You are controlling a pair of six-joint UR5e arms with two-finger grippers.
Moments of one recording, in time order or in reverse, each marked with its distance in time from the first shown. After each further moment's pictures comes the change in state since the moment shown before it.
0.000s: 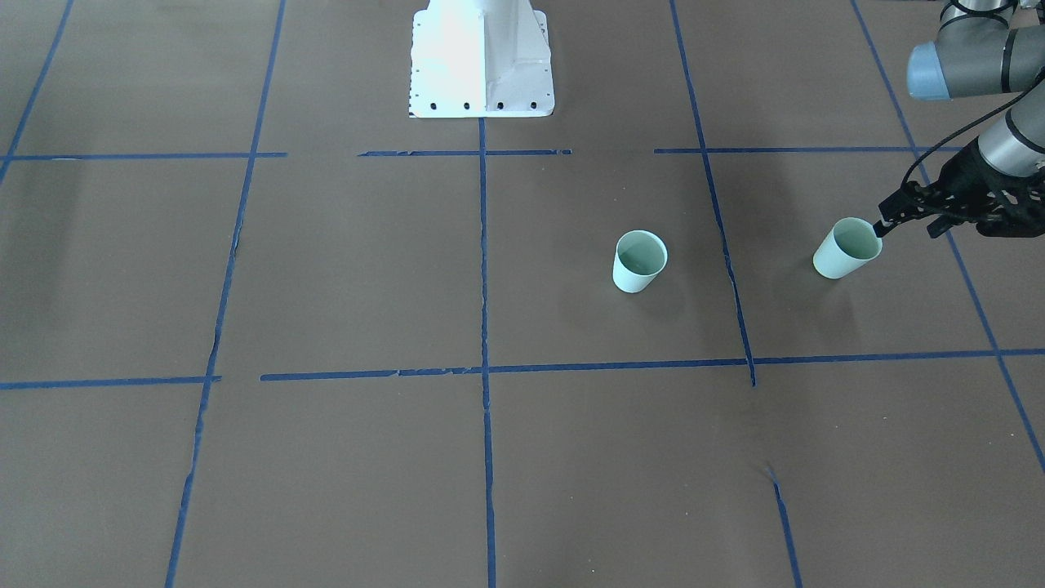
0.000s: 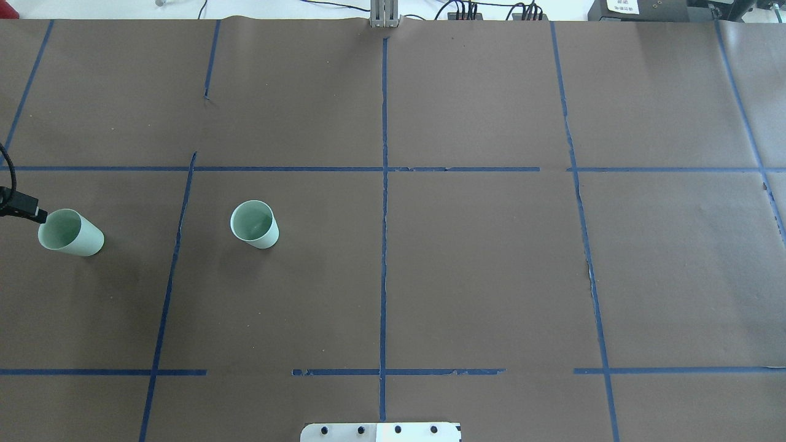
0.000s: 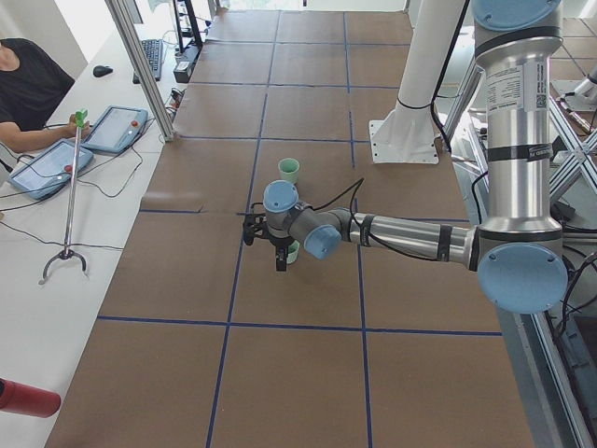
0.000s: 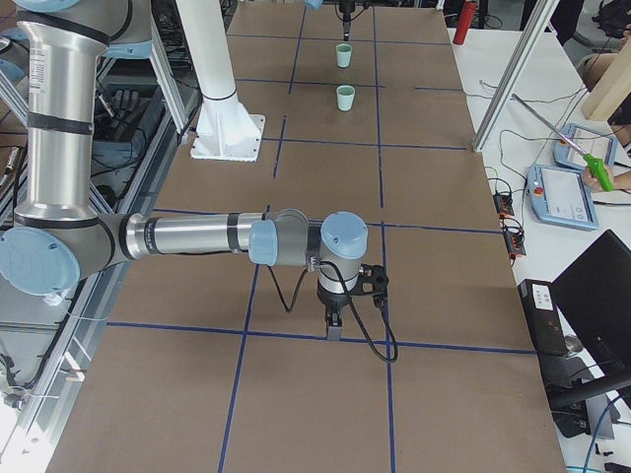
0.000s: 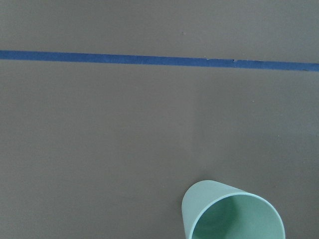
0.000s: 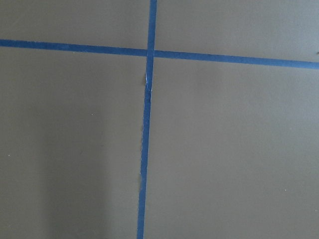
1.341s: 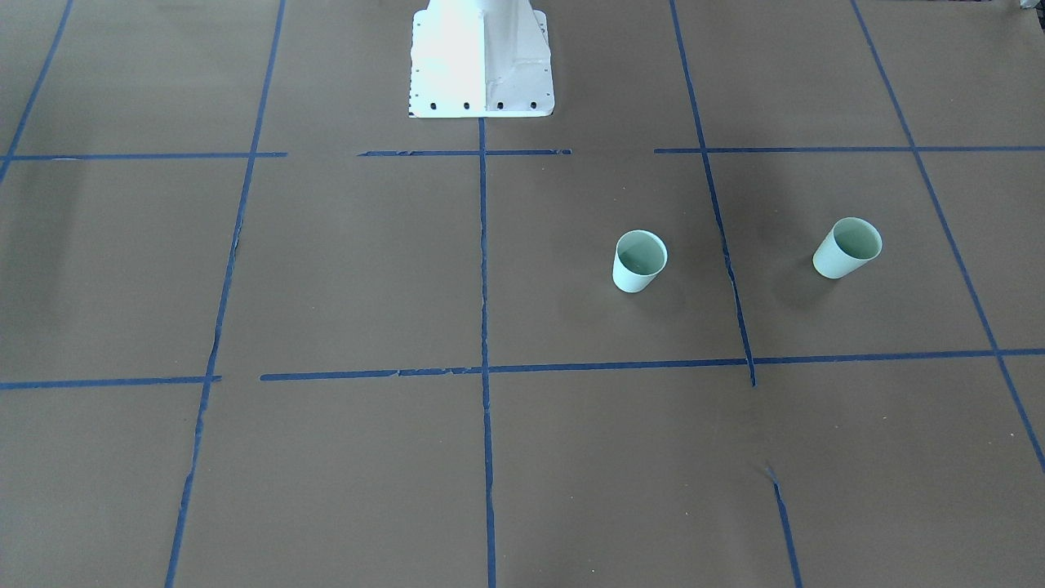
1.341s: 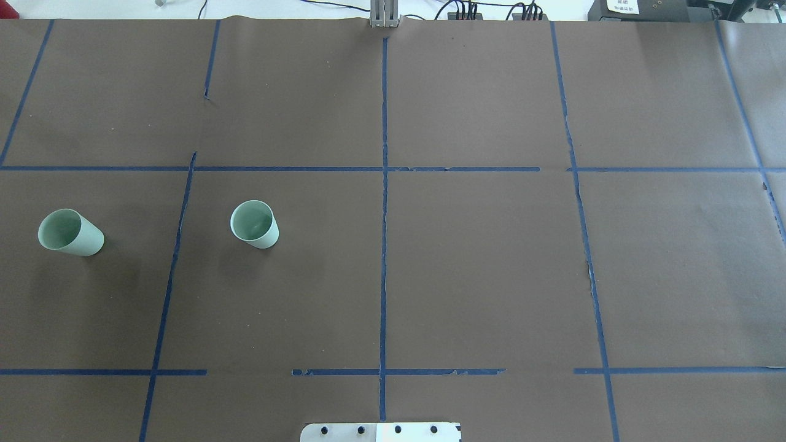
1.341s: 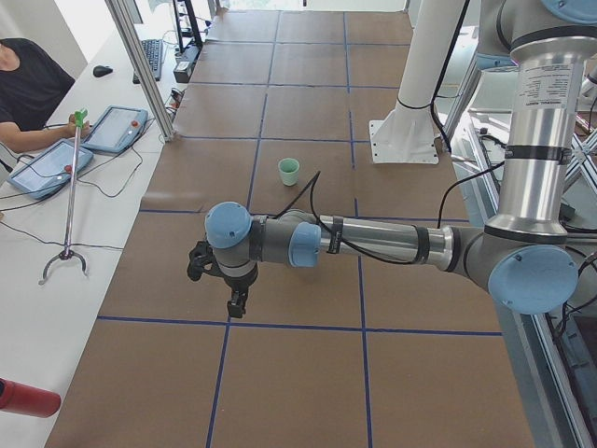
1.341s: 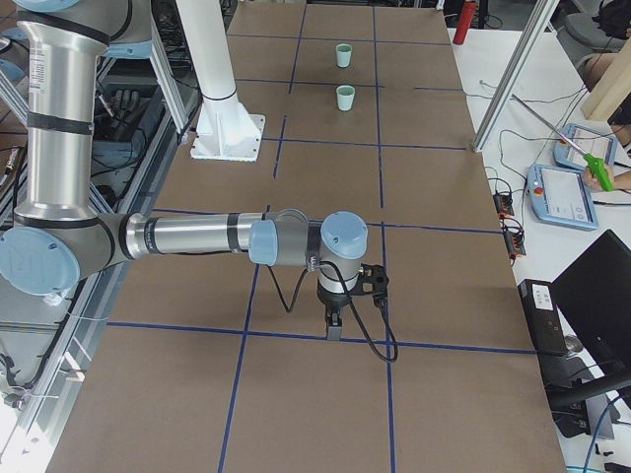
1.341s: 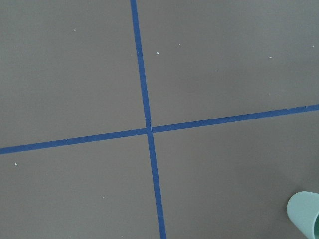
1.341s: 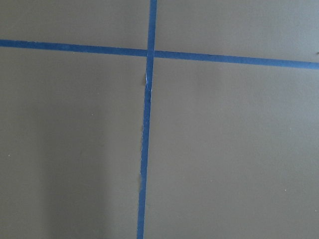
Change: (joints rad) left arm -0.450 -0.146 -0.004 0.514 -0.094 0.722; right arm 0.000 0.000 0.000 0.000 0.000 0.000
